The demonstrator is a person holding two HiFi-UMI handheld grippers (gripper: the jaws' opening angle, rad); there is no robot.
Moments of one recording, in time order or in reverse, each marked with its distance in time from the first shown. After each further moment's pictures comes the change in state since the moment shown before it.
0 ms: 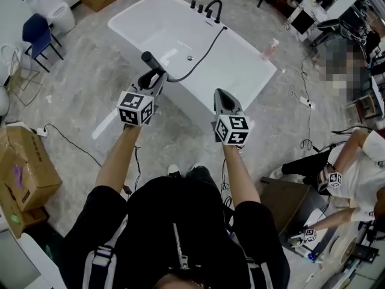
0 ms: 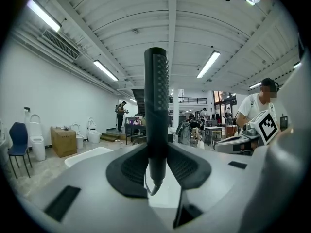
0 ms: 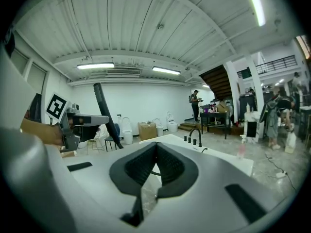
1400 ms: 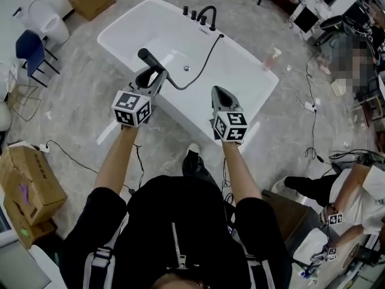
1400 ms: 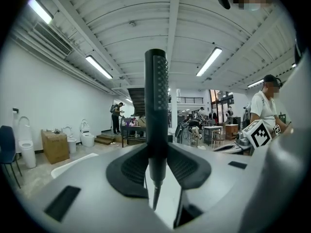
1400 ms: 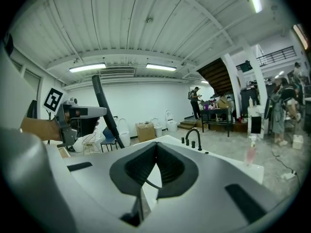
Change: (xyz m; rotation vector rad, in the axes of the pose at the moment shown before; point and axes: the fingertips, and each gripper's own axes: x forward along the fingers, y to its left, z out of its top) left arm 0.176 0.036 0.026 0.026 -0.004 -0.050; right arm 0.138 -0.121 0.021 0.051 0.006 0.018
